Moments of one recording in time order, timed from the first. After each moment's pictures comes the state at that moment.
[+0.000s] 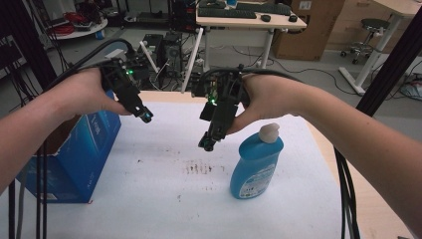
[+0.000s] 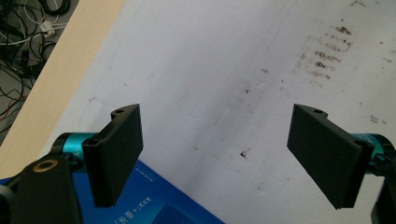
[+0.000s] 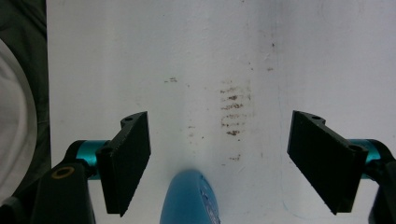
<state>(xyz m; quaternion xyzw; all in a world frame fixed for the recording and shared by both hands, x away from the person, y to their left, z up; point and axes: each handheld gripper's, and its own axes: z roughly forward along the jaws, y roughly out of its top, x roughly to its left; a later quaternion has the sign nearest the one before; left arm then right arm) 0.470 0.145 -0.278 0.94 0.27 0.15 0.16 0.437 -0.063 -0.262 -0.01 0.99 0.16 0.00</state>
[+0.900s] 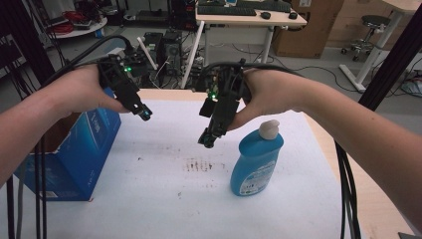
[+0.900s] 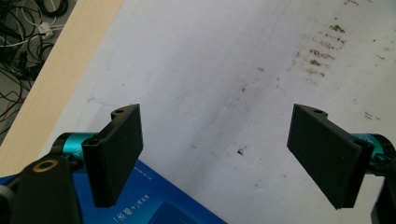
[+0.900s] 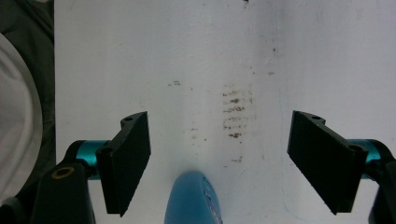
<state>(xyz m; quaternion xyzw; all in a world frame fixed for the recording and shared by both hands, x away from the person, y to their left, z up) 0.468 0.145 -0.276 0.94 0.26 0.14 0.16 0.433 -0.065 -0.257 -0.01 0.99 0.17 0.00</state>
